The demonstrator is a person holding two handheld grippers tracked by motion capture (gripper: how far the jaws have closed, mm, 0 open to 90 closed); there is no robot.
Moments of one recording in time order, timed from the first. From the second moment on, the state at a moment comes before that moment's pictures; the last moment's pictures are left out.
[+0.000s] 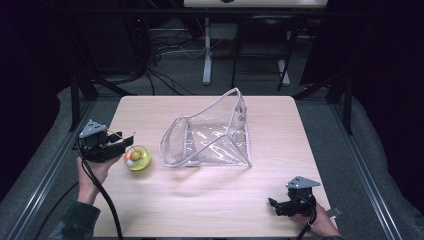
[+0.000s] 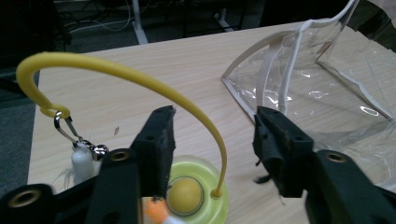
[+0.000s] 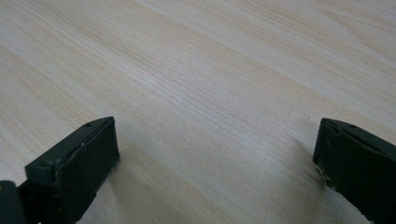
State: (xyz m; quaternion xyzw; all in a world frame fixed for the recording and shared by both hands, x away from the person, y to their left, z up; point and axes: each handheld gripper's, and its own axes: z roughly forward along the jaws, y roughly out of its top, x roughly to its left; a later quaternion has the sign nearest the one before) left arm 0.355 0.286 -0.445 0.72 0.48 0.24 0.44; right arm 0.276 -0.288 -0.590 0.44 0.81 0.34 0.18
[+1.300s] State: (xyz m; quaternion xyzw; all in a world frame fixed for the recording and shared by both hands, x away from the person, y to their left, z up) left arm 0.354 0.287 -0.434 0.74 0.45 0.21 0.45; right arm 0.276 -0.288 -0.590 0.44 0.81 0.34 0.18
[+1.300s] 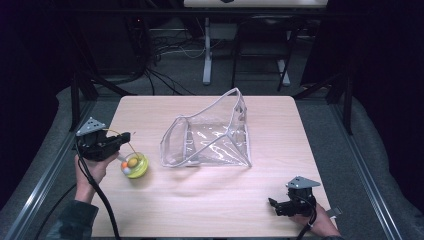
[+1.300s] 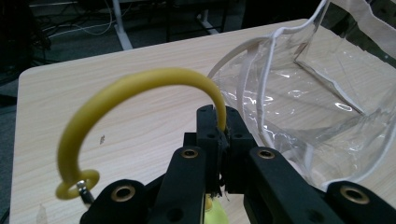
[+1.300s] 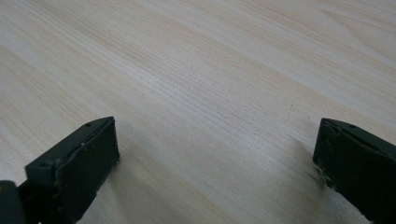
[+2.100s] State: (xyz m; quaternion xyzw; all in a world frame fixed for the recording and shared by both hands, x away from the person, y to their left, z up) left arm 0.347 0.279 -0.400 0.76 0.42 0.22 0.44; right arm 0.276 -0.288 -0.590 0.44 0.81 0.34 0.18
